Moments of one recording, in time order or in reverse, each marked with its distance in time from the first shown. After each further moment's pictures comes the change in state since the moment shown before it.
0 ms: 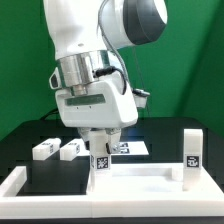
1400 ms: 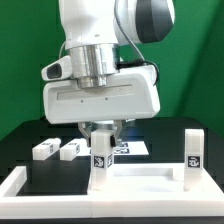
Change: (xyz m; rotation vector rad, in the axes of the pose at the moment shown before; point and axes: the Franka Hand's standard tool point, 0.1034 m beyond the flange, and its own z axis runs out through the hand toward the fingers) arm 0.001 -0.010 -0.010 -0.067 0.053 -0.337
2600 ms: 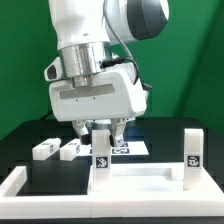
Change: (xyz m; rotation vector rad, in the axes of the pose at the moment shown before) arm 0.000 0.004 -0.003 0.044 -0.014 0.124
